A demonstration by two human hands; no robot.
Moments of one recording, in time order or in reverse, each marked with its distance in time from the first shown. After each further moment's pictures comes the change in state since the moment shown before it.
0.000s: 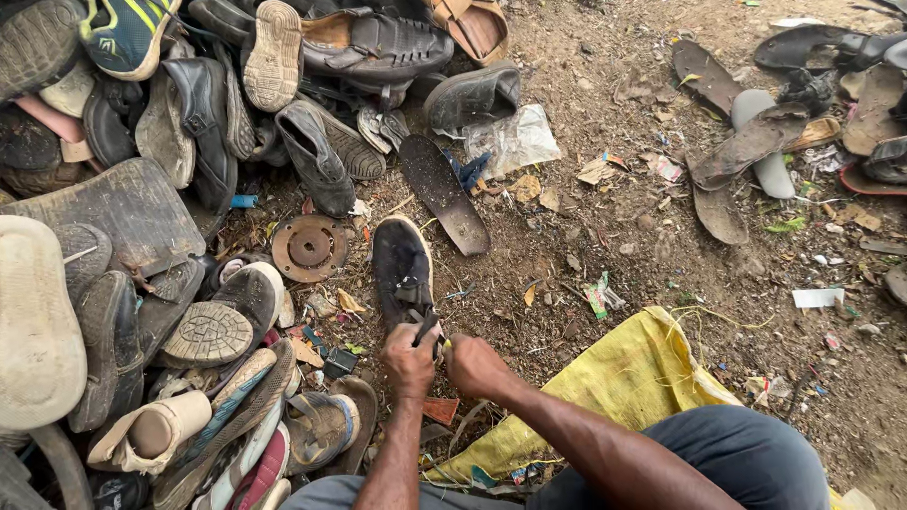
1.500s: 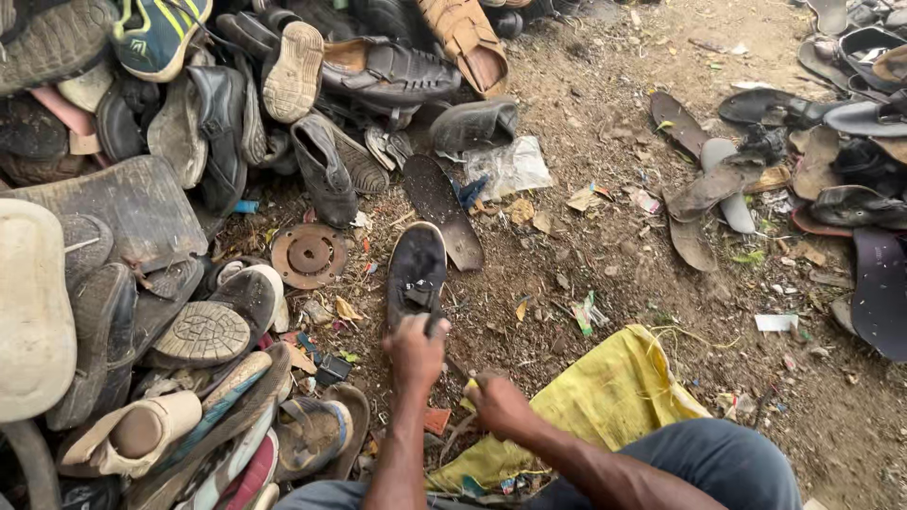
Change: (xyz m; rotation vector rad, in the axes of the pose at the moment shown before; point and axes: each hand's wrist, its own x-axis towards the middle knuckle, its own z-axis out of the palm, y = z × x) left_hand 0.025 0.058 -0.017 0.137 -0.160 -0.098; right_hand -0.072 -0.004 -0.016 0.224 -0.009 0.230
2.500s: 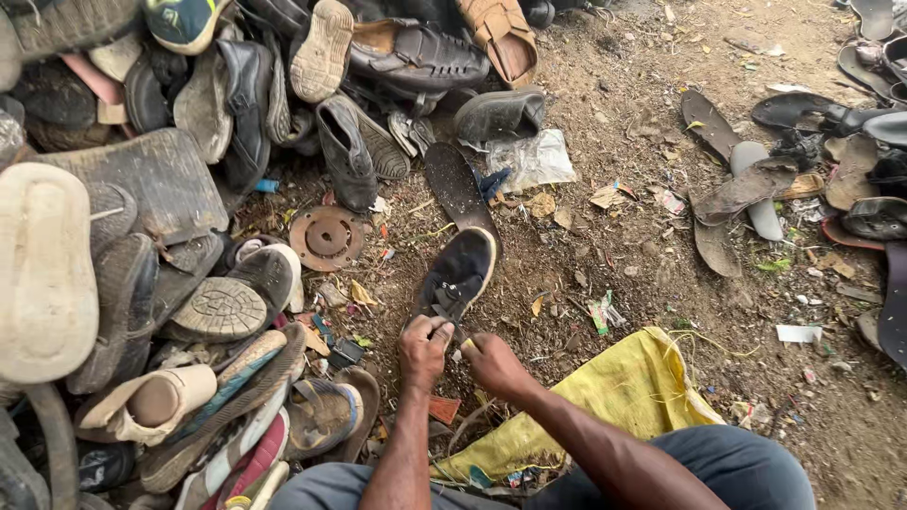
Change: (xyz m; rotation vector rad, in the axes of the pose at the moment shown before) left_hand -0.013 -0.045 0.013 -0.318 0.017 -0.040; right_hand 0.064 0.005 0.011 0.130 -0.013 -0.133
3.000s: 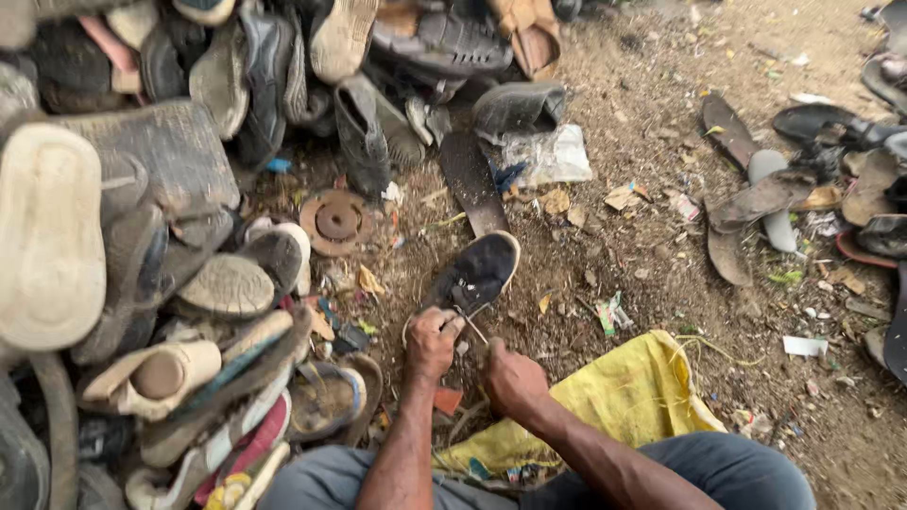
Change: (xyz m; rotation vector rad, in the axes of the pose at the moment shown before) left_hand -0.002 -0.009 -0.004 0.168 -0.089 0.098; right_hand -0.031 0.009 0.005 -0.775 0.098 -0.141
